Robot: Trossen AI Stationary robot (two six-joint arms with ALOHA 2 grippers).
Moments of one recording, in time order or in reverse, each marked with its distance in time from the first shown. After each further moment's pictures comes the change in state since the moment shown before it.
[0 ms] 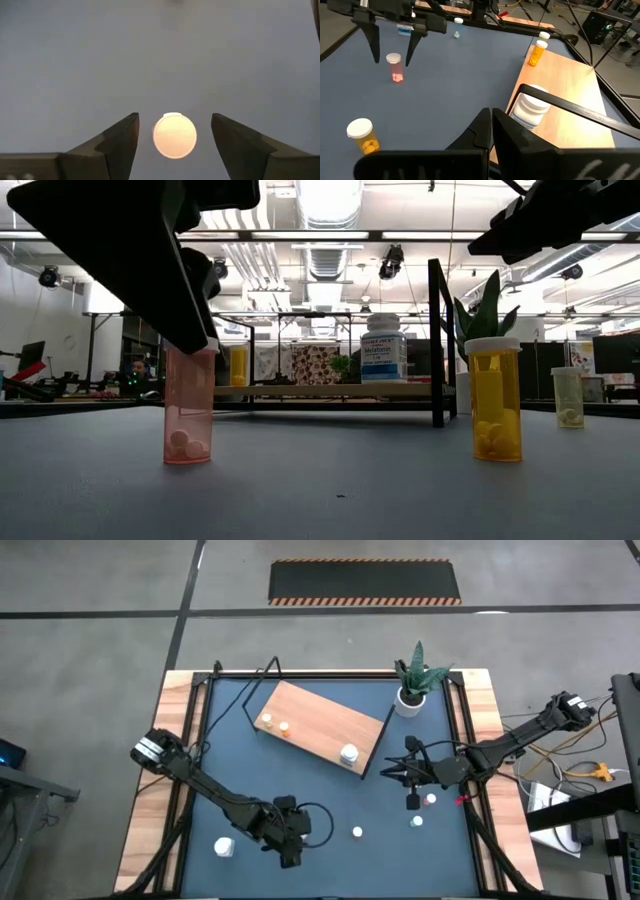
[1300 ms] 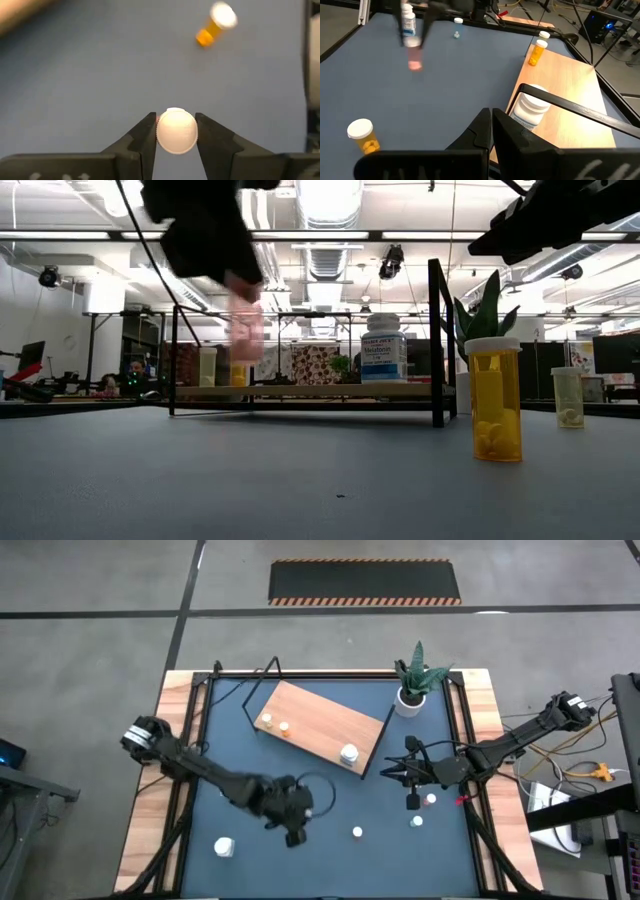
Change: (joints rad) left arm 0.141 -0.139 0.038 -0.123 0.030 -0.007; right arm 0.000 0.000 0.000 -0.001 0.000 0.006
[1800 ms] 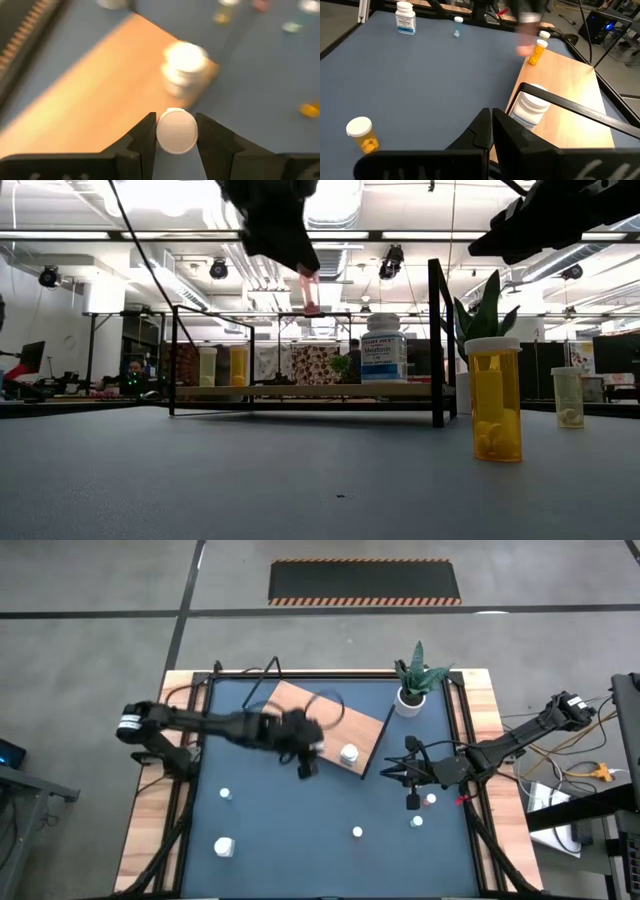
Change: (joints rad) left arm 0.417 -0.093 0.136 -0.108 -0.010 0.503; right arm 0.000 0.000 0.000 -0.003 0.000 -0.009
